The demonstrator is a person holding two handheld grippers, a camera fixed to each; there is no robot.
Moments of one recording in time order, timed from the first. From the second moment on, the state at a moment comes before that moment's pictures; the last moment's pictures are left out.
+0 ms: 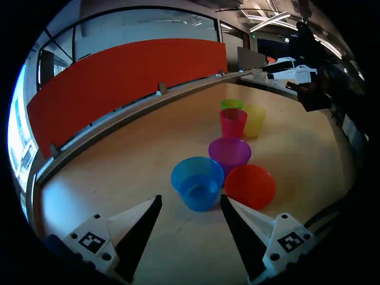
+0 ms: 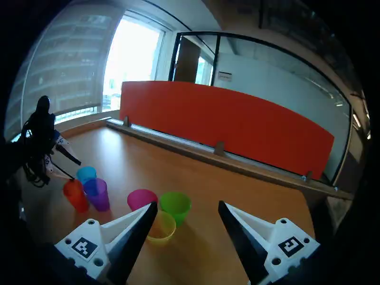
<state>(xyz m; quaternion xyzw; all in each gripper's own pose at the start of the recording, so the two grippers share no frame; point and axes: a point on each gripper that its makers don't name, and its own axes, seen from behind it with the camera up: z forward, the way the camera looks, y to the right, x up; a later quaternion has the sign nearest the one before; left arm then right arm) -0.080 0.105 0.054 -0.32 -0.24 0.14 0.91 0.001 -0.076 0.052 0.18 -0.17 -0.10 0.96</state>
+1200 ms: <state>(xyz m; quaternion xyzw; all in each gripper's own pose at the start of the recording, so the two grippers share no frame) -0.084 0.129 0.068 -0.34 -0.25 0.14 0.89 -0.003 -0.074 0.055 0.19 -0.17 -0.11 0.96</state>
